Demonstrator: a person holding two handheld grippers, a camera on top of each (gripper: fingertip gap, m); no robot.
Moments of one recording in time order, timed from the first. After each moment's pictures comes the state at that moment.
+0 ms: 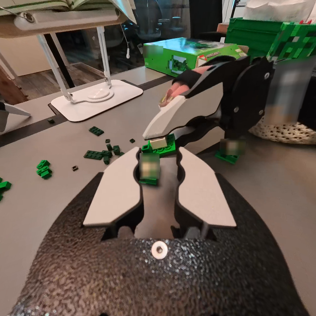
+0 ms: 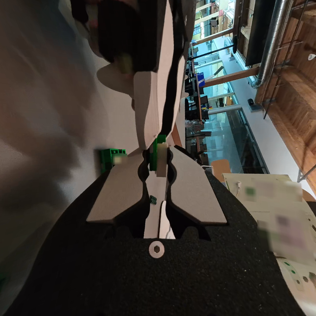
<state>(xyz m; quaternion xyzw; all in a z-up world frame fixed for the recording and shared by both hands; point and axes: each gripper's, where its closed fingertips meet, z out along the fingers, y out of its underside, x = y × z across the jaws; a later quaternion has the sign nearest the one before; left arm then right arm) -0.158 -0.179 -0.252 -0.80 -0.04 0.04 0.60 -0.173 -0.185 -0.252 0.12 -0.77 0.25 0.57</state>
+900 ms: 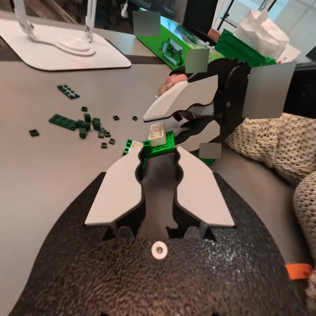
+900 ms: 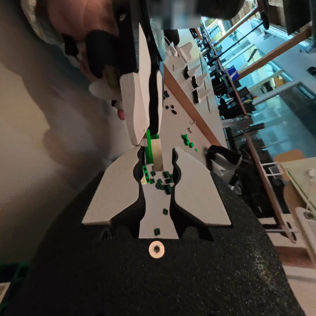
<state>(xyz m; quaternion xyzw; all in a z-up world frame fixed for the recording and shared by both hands) -0.157 -0.180 -0.268 -0.80 -0.14 -0.13 0.56 -0.171 -0.183 -0.261 0.02 -0.81 0.38 0.44</state>
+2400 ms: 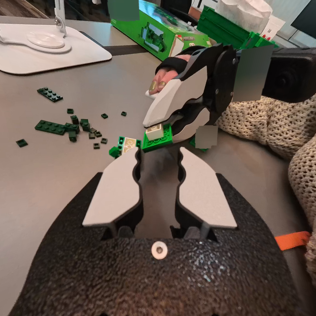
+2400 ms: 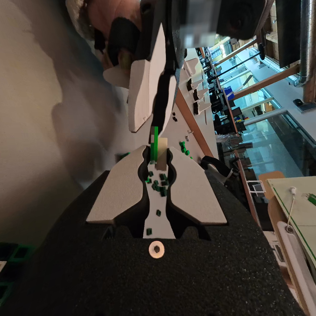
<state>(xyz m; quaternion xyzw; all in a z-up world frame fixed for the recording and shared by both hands) -0.147 -0.187 -0.271 -0.82 -0.07 -0.13 0.55 -0.161 -0.183 -0.262 0.09 -0.80 0.37 0.46</state>
